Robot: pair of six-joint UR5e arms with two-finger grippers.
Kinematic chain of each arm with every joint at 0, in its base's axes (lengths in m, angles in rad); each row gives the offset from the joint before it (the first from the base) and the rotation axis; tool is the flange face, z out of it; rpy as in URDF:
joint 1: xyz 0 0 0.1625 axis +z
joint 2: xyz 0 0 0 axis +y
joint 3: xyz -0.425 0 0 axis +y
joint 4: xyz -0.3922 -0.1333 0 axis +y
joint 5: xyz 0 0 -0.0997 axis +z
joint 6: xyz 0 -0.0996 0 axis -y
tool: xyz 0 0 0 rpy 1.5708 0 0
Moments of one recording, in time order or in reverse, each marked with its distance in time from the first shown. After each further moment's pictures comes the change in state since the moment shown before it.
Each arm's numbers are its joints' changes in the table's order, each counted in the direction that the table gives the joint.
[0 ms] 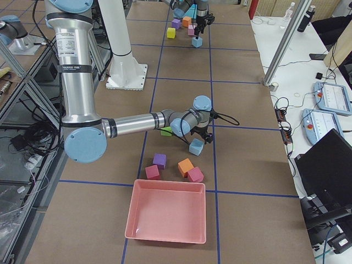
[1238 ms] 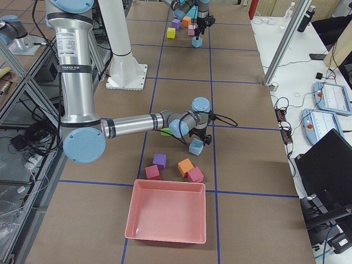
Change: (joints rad) left arm 0.001 0.012 -0.035 0.002 -0.001 0.040; right arm -0.010 0.012 0.003 0.002 0.021 -0.032
